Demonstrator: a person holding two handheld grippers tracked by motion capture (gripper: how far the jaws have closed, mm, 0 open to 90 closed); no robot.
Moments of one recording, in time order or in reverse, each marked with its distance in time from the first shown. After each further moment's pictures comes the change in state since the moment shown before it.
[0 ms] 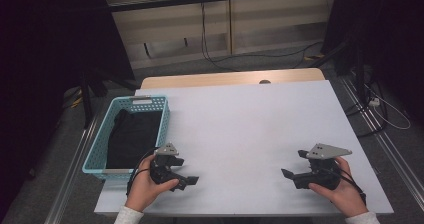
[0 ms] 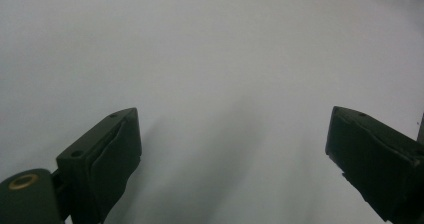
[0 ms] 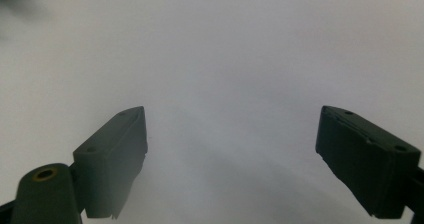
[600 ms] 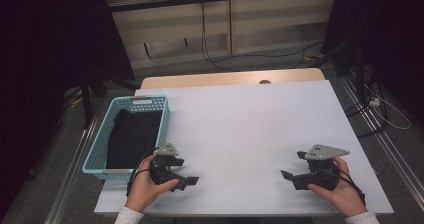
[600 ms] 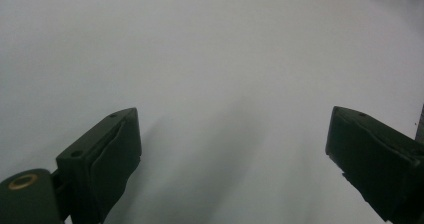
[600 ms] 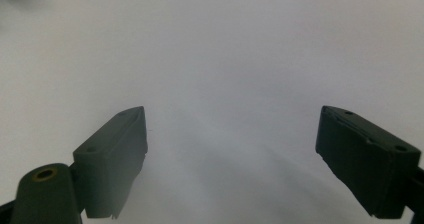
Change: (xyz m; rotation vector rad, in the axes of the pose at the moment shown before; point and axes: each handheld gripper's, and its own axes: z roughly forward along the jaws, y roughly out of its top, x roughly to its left) left arm -0.001 -0.001 0.000 -0.002 0.000 -0.002; right arm 0.001 -0.002 0.004 0.021 0.006 -0.013
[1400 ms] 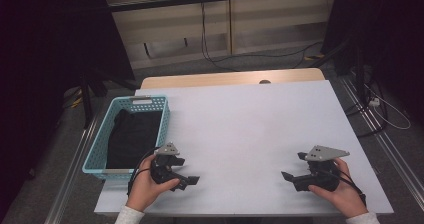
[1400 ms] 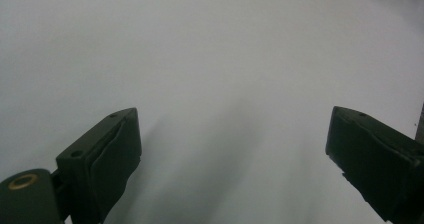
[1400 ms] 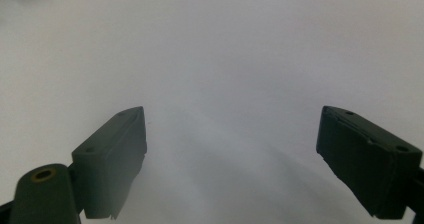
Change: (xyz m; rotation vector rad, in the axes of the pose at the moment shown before) left arm -0.001 0.003 0.001 0.003 -0.007 0.011; right arm 0.000 -0.003 -0.001 0.011 -0.001 -0.007
